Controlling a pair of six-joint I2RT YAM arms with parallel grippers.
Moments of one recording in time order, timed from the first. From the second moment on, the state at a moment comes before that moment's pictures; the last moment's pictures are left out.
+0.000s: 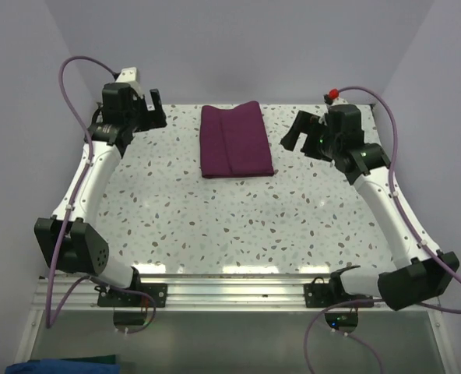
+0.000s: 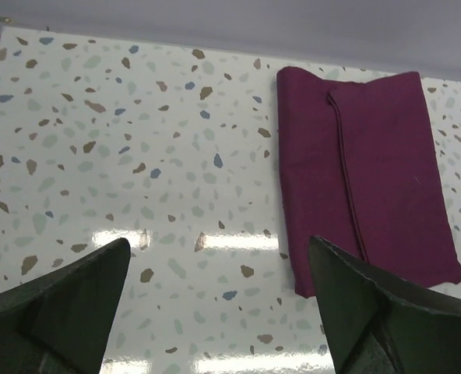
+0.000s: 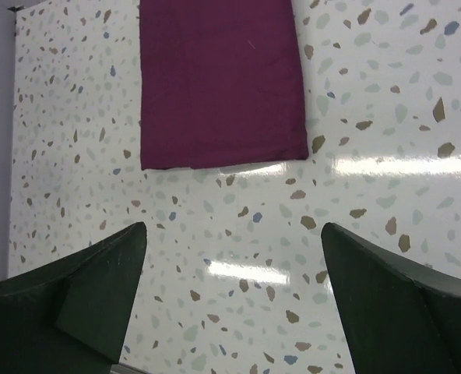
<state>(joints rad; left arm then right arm) -0.10 1.50 1.49 -0.45 -0.06 -0.22 0.28 1.25 1.33 -0.66 -0.04 0.52</state>
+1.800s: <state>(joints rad) -0.18 0.94 0.95 -0.39 -0.06 -0.39 0.66 2.51 2.33 -1.05 0.20 0.34</state>
